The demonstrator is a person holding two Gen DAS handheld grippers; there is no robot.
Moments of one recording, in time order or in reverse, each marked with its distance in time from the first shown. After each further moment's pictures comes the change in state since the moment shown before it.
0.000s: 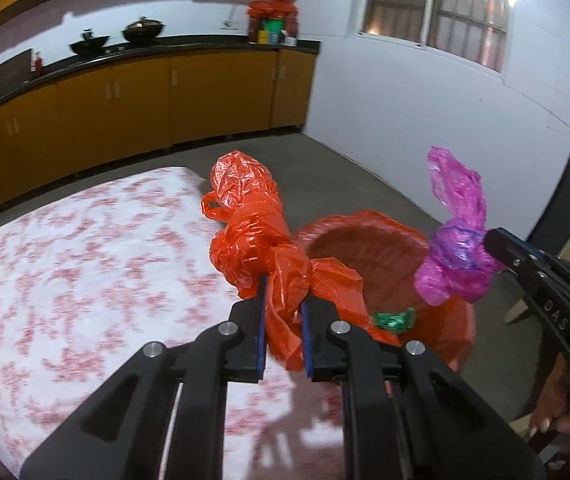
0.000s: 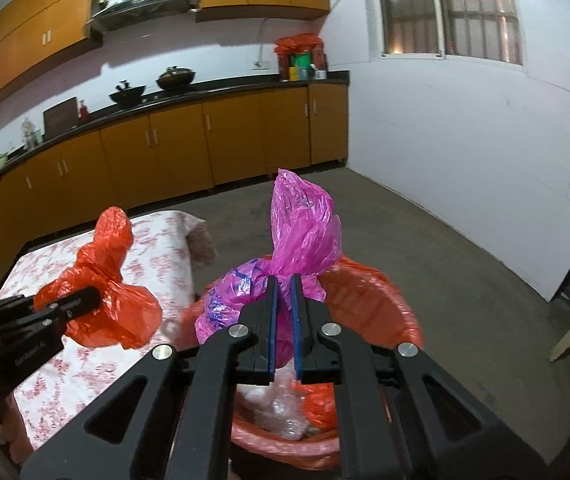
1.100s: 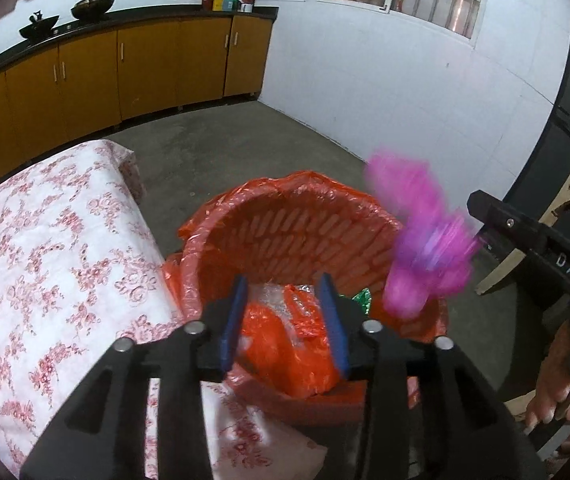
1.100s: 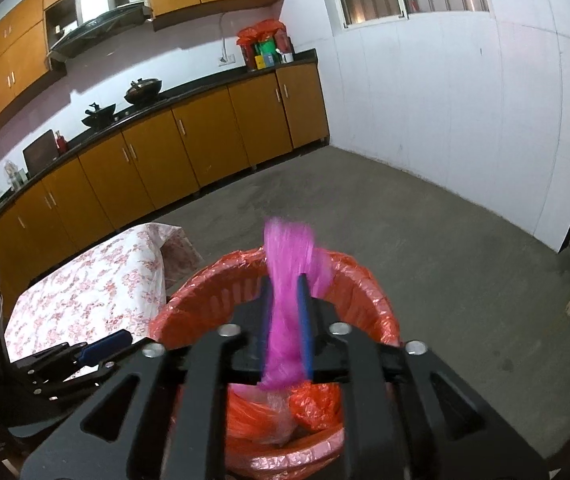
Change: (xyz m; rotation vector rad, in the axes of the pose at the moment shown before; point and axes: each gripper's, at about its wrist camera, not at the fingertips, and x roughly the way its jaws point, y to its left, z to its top) left arm 0.070 -0.051 -0.010 0.041 0.112 -0.126; right arm 0.024 -0.059 -0.002 0.174 0.055 0.020
